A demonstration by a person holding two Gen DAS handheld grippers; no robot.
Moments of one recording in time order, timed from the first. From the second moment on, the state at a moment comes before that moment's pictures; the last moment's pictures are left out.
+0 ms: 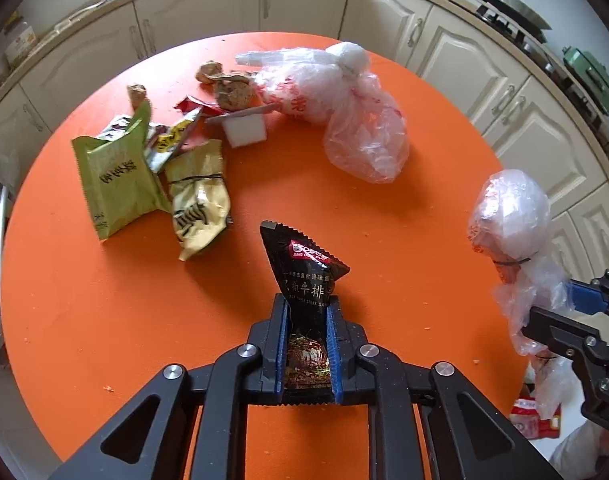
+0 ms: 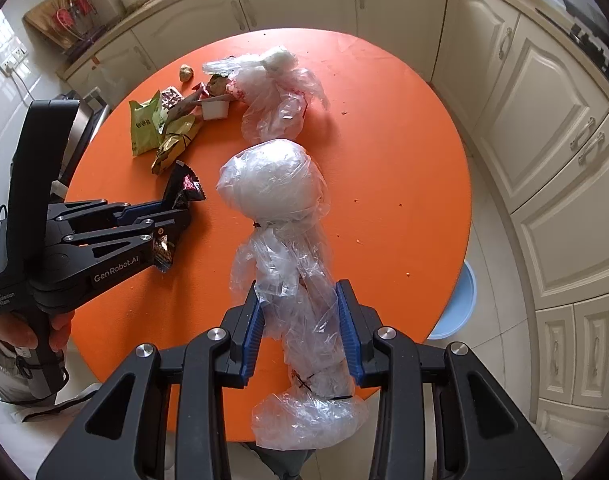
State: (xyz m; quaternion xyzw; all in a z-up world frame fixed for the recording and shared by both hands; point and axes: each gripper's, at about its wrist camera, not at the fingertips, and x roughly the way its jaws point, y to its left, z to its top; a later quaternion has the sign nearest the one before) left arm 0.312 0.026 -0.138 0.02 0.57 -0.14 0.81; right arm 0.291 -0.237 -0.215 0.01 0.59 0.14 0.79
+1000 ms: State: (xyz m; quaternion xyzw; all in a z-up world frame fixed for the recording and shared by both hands) left arm 0.325 -0.186 -0.074 0.17 0.51 -0.25 0.81; right arm 0.270 -0.415 -0.209 0.13 0.57 0.01 0.81
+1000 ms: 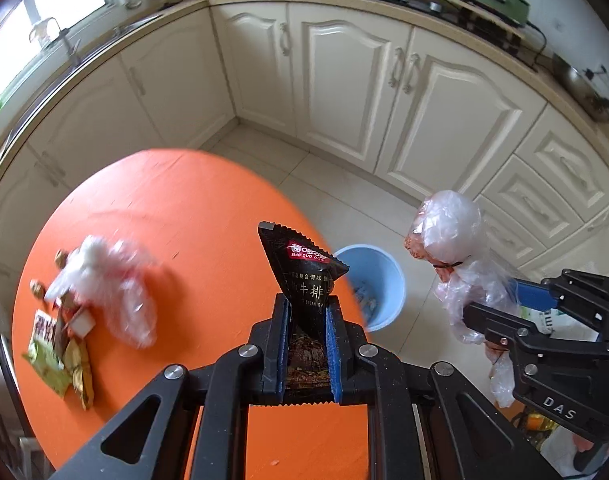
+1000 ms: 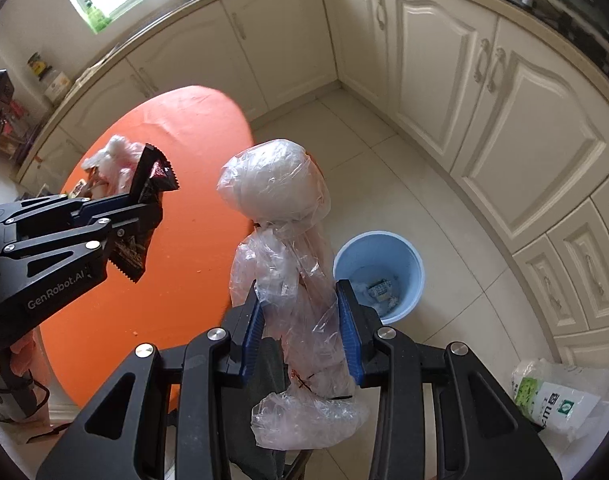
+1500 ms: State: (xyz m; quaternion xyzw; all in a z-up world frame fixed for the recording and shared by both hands) left arm 0.374 -0.304 -0.130 0.20 0.54 -0.32 0.75; right arm 0.267 -0.514 -0.239 0.18 0.58 -0.07 0.79
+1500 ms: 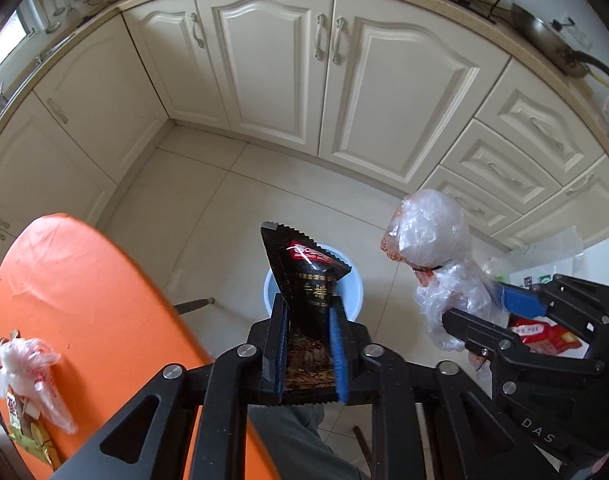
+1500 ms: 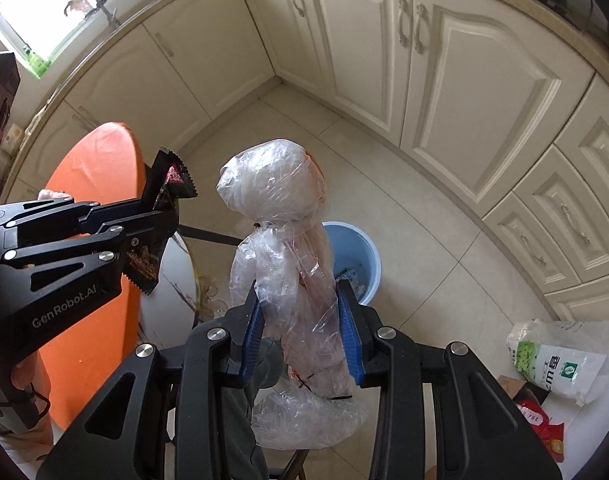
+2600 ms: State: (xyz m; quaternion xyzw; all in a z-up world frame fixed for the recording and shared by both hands) left arm 0.396 -0.272 -0.128 0.18 0.56 -0.28 0.76; right arm 0.292 -0.507 -0.243 0.19 0.57 -0.07 0.80
